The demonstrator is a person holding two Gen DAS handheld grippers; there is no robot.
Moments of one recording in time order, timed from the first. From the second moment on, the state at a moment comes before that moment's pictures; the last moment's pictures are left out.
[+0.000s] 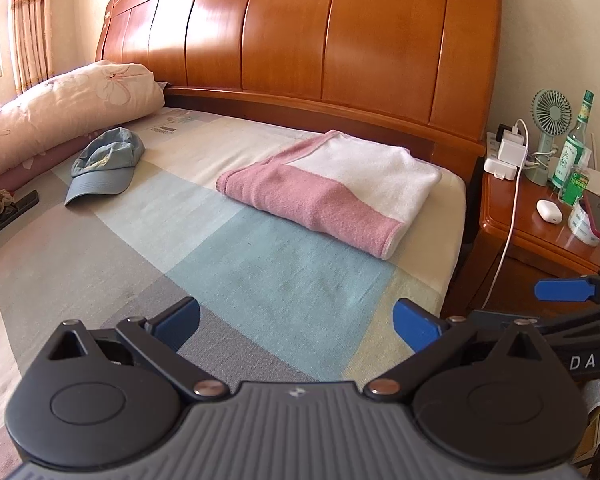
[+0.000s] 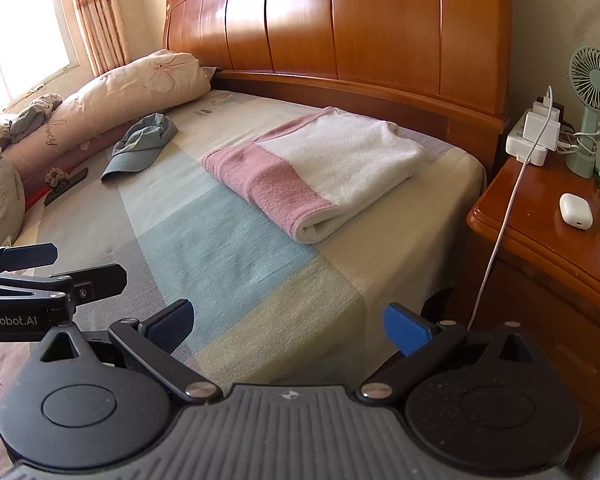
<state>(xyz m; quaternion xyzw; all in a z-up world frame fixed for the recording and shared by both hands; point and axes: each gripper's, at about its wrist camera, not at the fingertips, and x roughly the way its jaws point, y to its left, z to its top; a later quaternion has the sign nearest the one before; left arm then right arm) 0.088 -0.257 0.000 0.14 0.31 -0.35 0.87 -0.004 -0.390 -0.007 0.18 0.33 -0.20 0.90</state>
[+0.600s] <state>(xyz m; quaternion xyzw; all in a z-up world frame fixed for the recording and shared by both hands) 0.078 -0.255 0.007 0.14 0.30 -0.36 0.87 -0.017 -0.387 0.001 0.18 0.31 -0.21 0.91</state>
